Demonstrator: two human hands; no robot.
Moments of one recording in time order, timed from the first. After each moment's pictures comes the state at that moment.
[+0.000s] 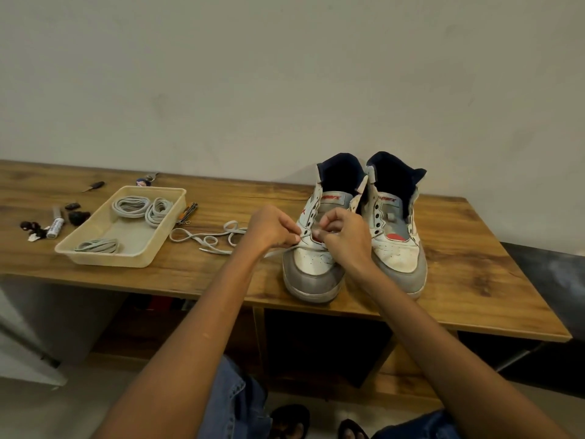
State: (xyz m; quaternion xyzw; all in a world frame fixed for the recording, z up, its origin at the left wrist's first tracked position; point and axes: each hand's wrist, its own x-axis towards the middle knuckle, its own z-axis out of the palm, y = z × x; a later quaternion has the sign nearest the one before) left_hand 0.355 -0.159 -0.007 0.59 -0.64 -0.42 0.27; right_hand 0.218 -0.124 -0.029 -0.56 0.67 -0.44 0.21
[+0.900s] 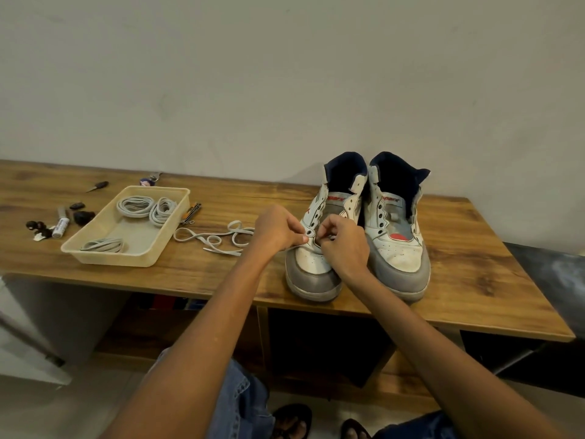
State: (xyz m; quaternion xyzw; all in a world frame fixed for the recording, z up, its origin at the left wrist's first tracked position) left_hand 0.353 -0.150 -0.005 0.59 -0.70 -0.30 0.25; right_hand 0.229 -0.124 -0.041 -0.58 0.69 -0.41 0.15
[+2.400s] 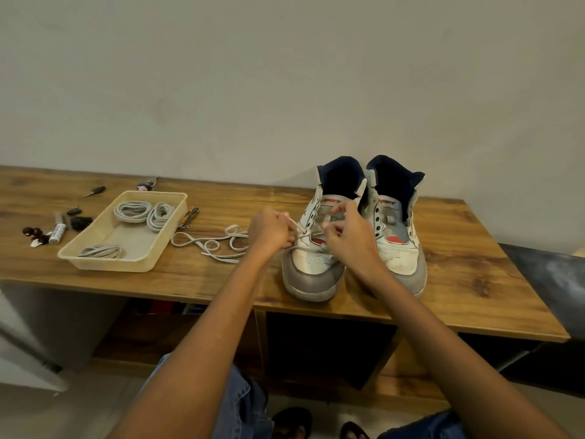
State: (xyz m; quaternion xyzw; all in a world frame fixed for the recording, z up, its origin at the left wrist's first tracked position) left_hand 0.346 -0.167 -0.019 0.62 -0.56 -0.40 0.37; right_hand 0.208 -0.130 -0.033 -0.62 0.64 -0.42 0.19
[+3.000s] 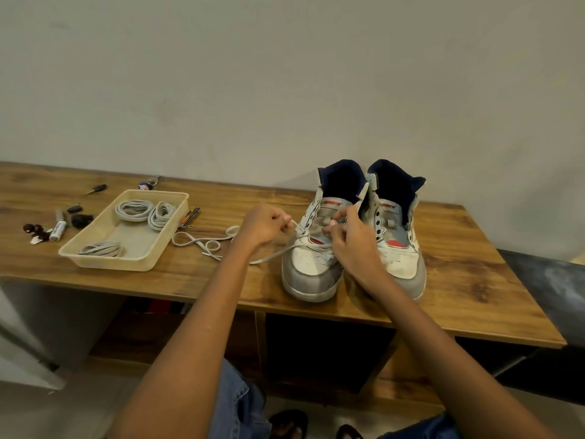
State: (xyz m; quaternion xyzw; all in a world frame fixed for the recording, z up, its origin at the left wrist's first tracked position) left_hand 0.371 -0.171 -0.001 0.57 -0.70 -0.32 0.29; right_hand 0.202 -0.132 -0.040 -0.65 0.62 -0.41 0.14
